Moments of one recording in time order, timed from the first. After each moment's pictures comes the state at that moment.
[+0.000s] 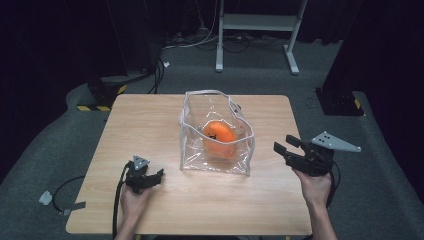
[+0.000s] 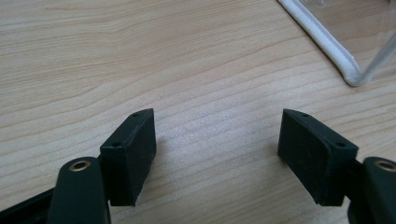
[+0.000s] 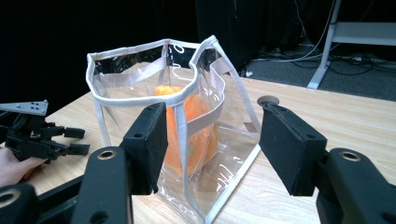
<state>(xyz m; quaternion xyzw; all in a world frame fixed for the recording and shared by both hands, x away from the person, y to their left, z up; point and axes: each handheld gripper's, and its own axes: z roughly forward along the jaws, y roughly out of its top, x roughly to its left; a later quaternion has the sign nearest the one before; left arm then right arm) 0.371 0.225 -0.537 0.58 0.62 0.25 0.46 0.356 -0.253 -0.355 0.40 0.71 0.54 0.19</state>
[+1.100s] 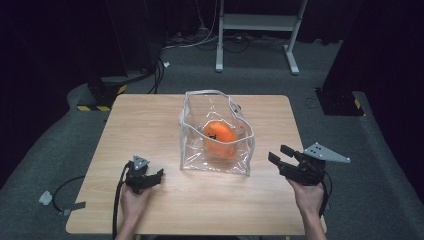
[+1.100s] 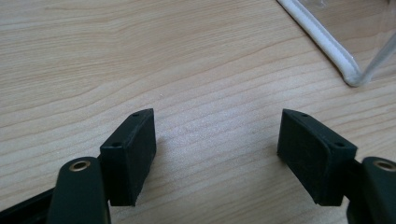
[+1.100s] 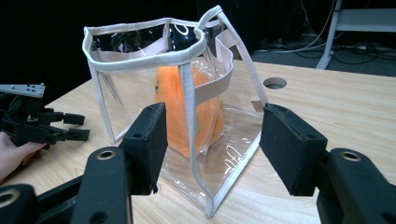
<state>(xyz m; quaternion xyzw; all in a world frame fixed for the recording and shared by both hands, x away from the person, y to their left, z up) 0.371 0.226 -0.537 0.58 0.62 0.25 0.46 0.347 -0.245 -0.387 0.41 0.71 0.54 0.18</state>
